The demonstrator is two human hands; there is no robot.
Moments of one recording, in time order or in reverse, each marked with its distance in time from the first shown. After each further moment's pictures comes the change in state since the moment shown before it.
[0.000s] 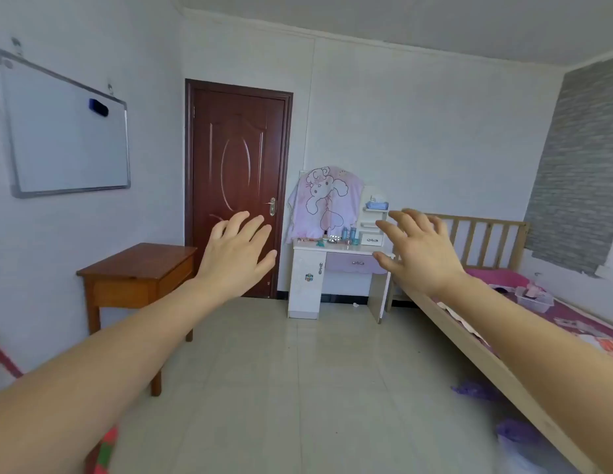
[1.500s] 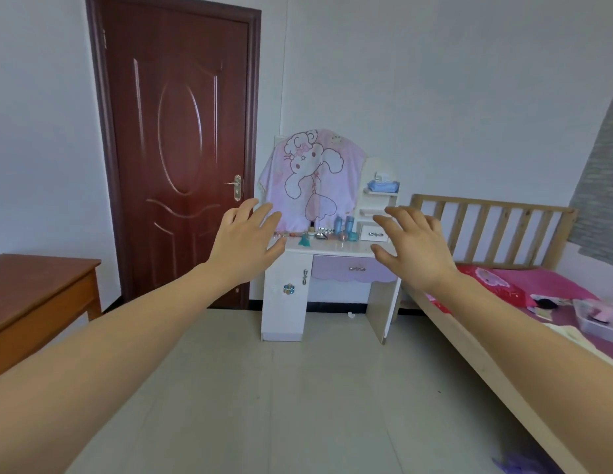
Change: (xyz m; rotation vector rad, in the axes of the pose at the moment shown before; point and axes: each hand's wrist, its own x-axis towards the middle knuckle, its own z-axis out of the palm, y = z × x) left_hand 0.470 -0.040 0.560 -0.106 -0.016 0.082; right_hand 0.422 0.233 0.540 0.057 -0.035 0.039
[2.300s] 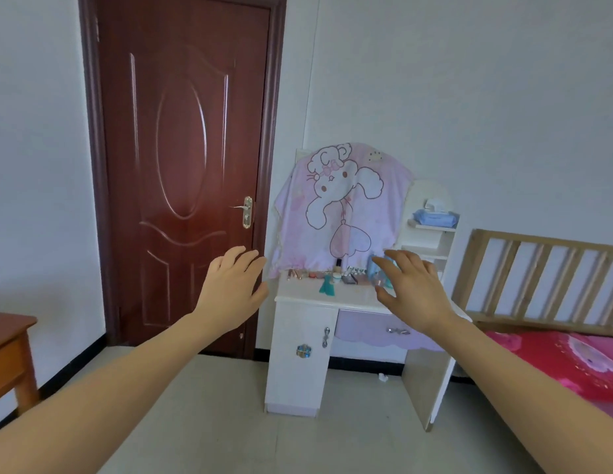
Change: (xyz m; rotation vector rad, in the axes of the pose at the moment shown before) left_hand 0.237 -0.170 0.303 -0.010 -0.062 -0.205; right_hand 0.319 0.087 0.323 0.085 -0.093 -0.040
